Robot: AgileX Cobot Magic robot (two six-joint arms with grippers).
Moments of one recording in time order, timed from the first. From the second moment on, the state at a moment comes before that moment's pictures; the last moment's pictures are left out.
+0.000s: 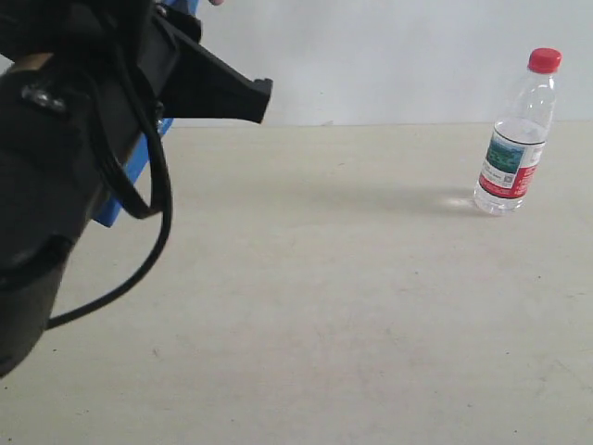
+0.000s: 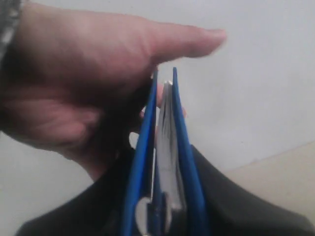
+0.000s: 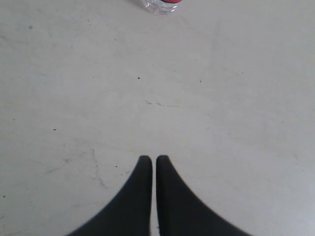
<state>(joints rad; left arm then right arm) -1.30 1.43 -0.90 -1.37 -1.19 1.41 0.04 0.84 -0.57 -0.31 0.70 -0.06</state>
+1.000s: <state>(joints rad) -1.24 1.38 -0.91 -1.42 -0.92 1.40 0.04 0.84 -0.57 -0.31 0.70 -0.02</state>
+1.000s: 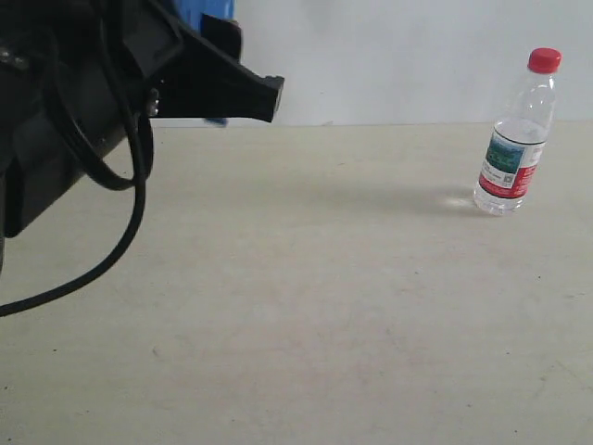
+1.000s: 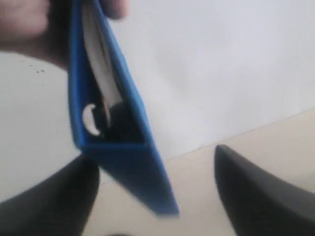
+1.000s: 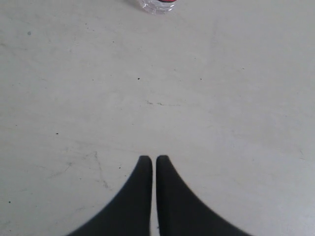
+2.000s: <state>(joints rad) -0.69 1.72 -0.71 -1.15 -0.52 1.43 0.04 0.84 -0.57 -0.31 0.70 -0.01</state>
